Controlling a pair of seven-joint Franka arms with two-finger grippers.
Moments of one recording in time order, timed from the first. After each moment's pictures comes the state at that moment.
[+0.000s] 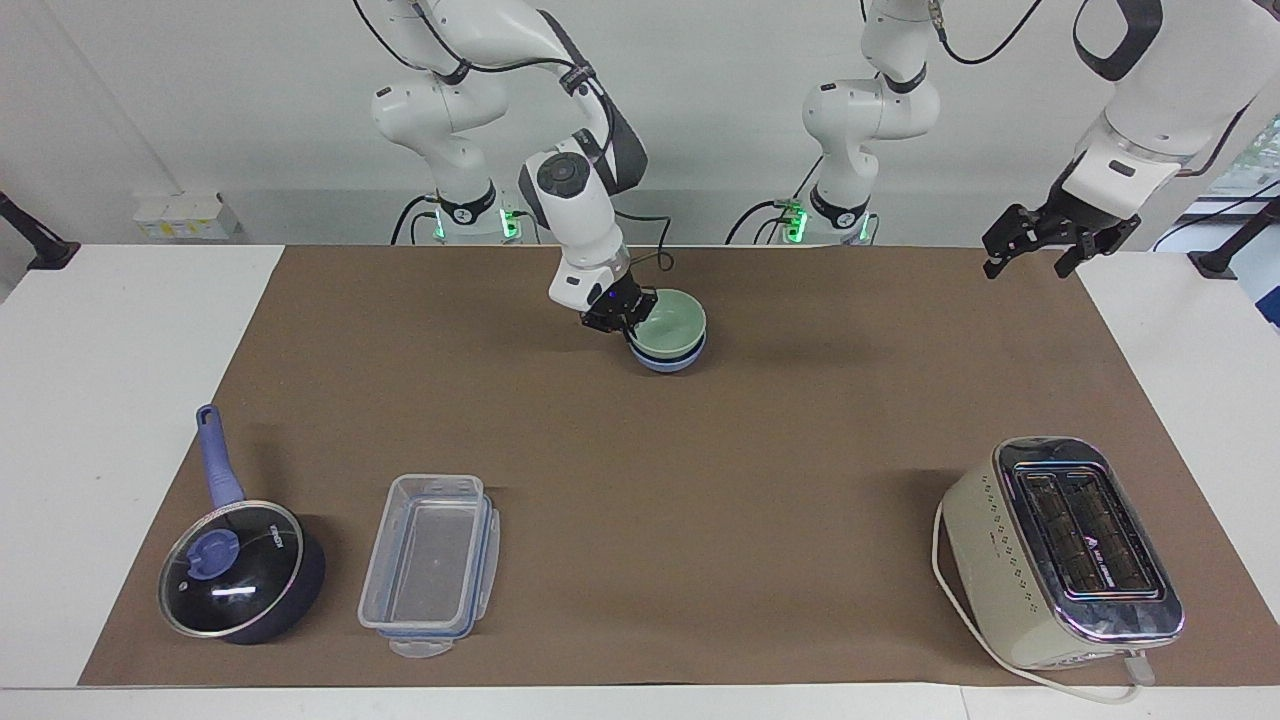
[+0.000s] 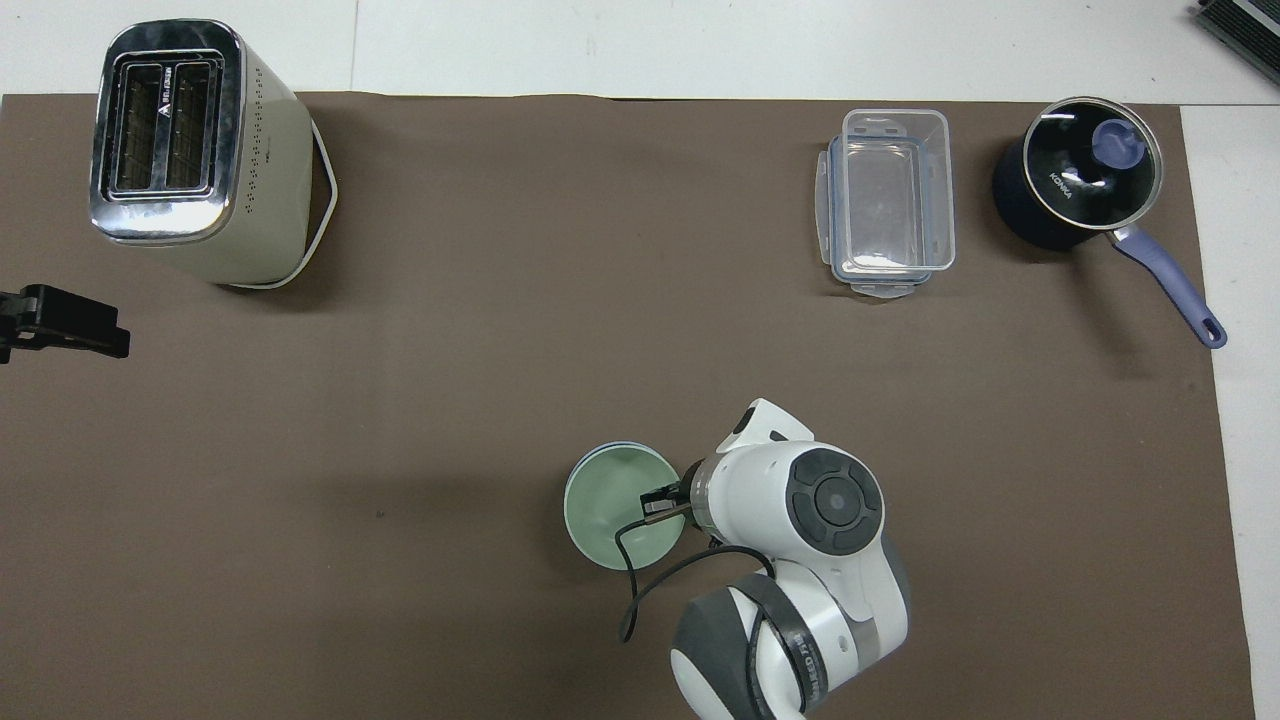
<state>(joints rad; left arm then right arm) -0.02 0.00 0.02 -1.56 -0.03 1.51 0.01 0.45 0.05 0.17 -2.29 0.30 2.45 0.19</state>
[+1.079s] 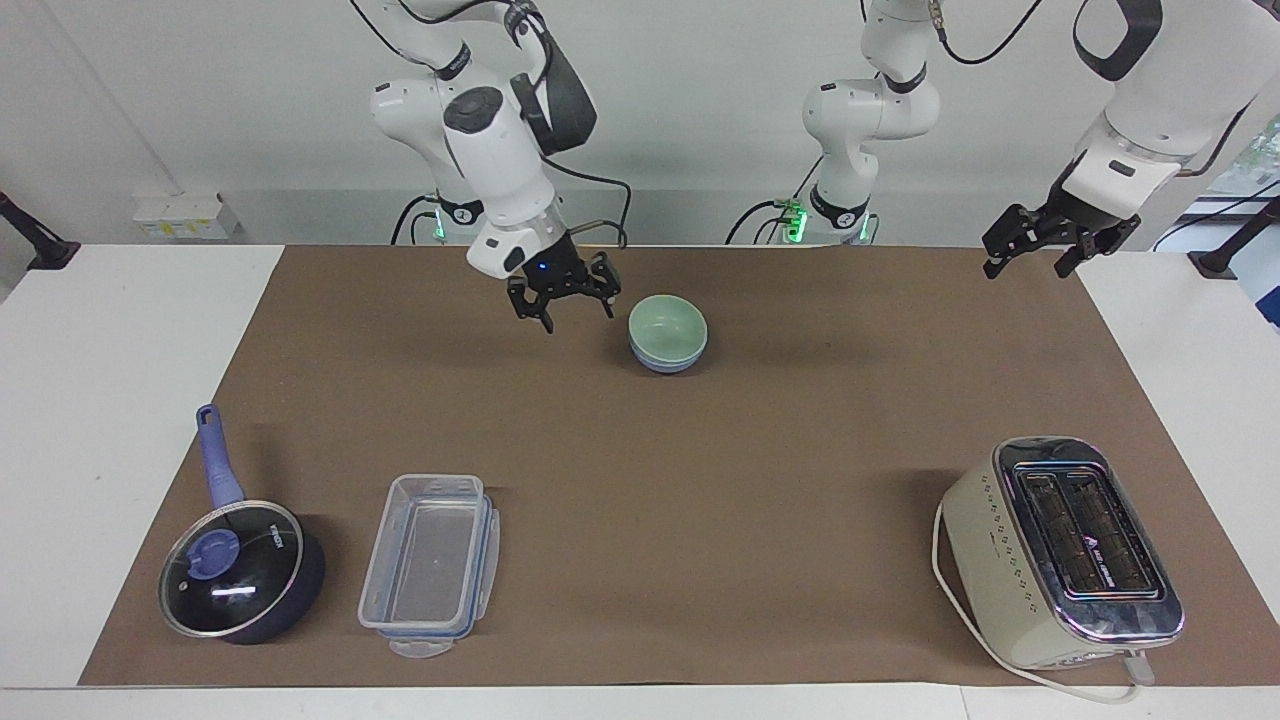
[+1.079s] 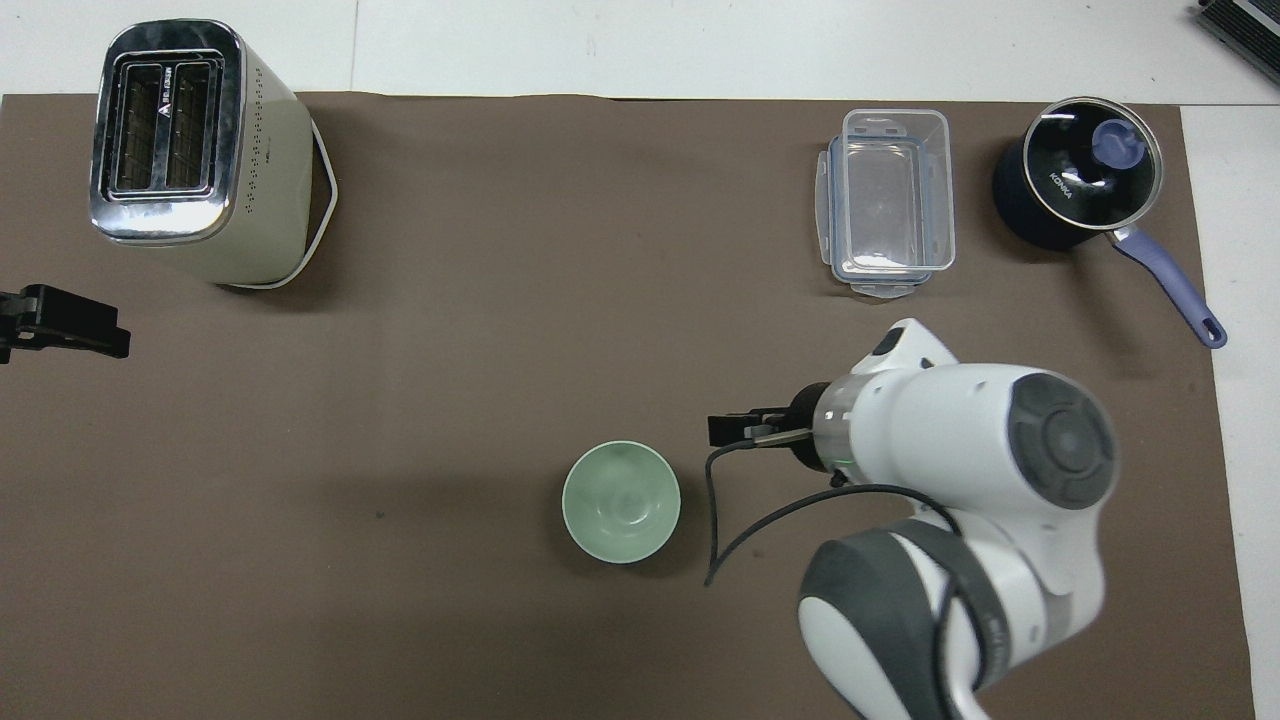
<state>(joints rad) -0.02 0.00 0.02 -1.56 -0.03 1.51 0.01 0.23 -0.12 0.15 -2.13 0.29 2.18 0.19</state>
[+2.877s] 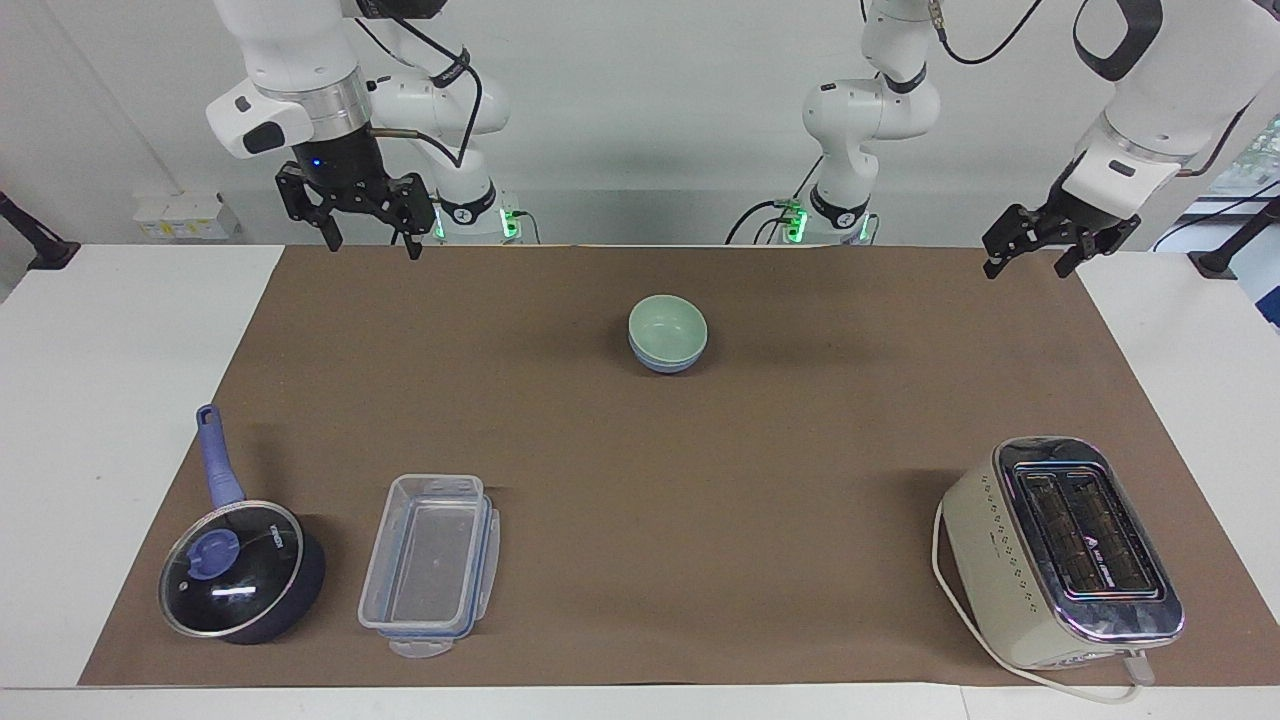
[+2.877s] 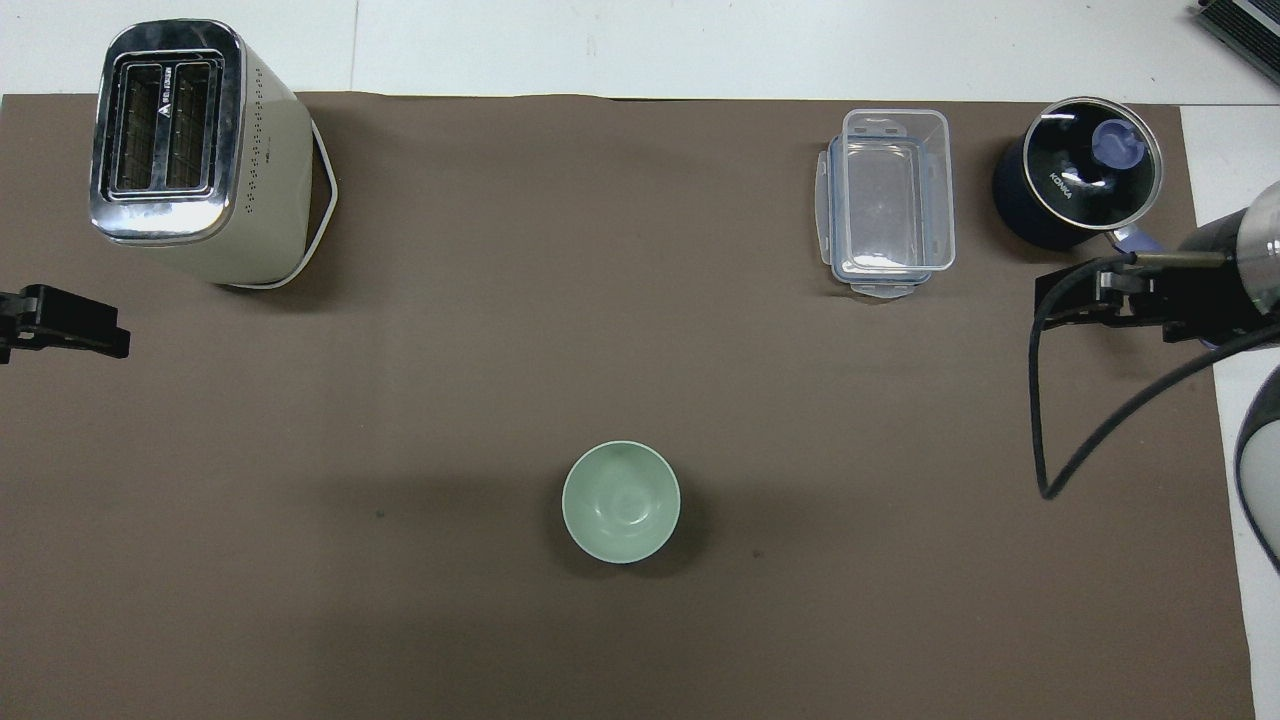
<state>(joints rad) -0.02 0.00 0.02 -1.56 -0.03 1.51 0.01 -0.02 0.02 0.15 -1.45 -0.05 1.50 0.25</state>
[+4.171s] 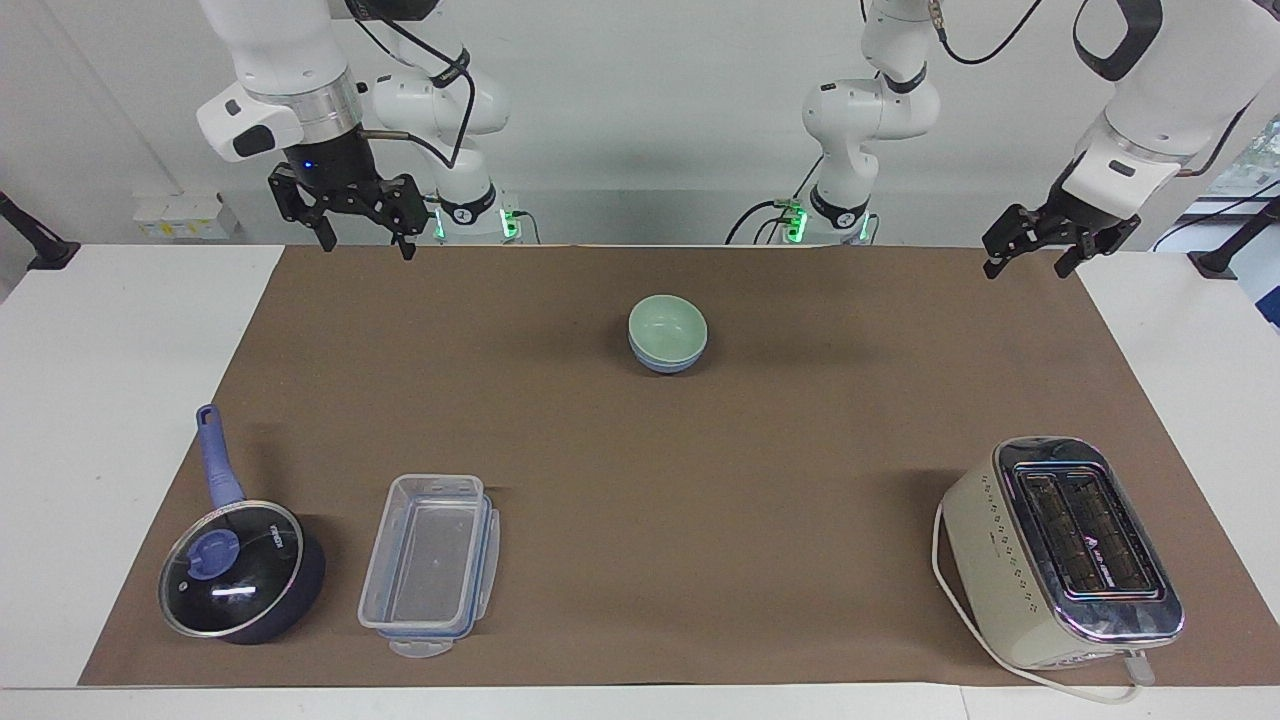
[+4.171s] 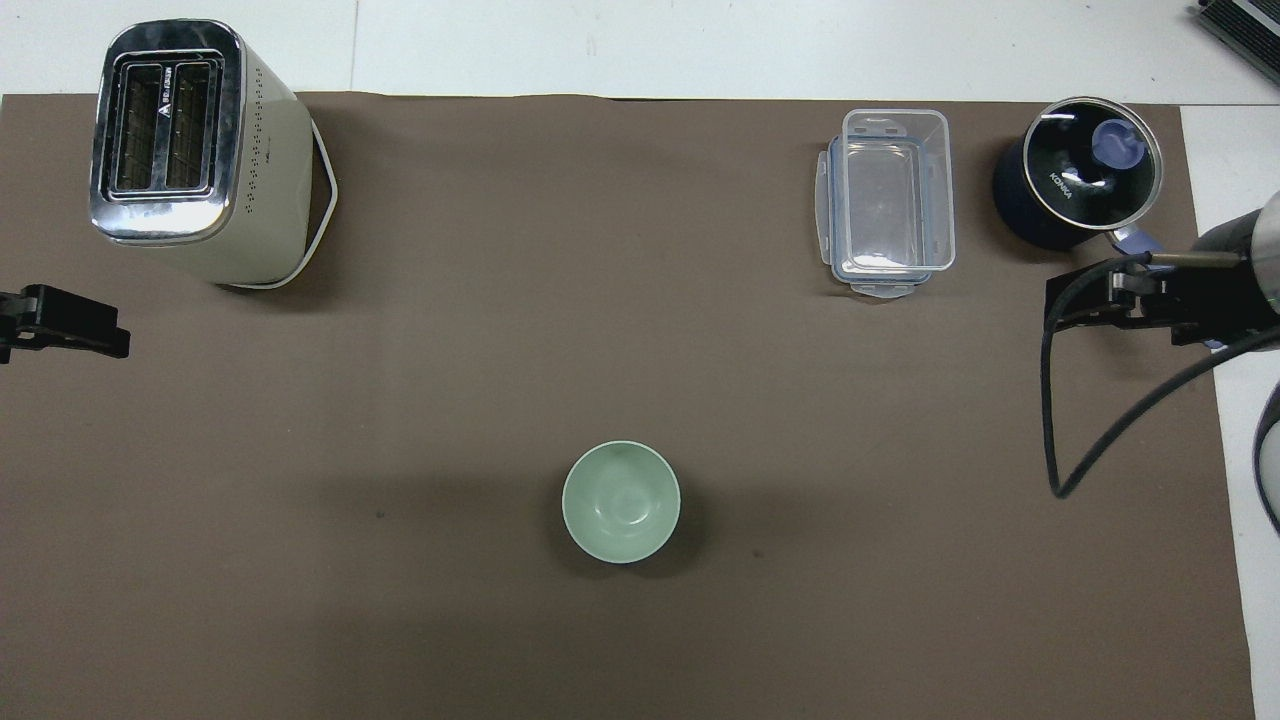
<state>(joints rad) -0.02 0.00 0.02 -1.56 -0.03 1.51 0.01 -0.03 0.02 0.15 -1.45 -0.04 1.49 0.24</state>
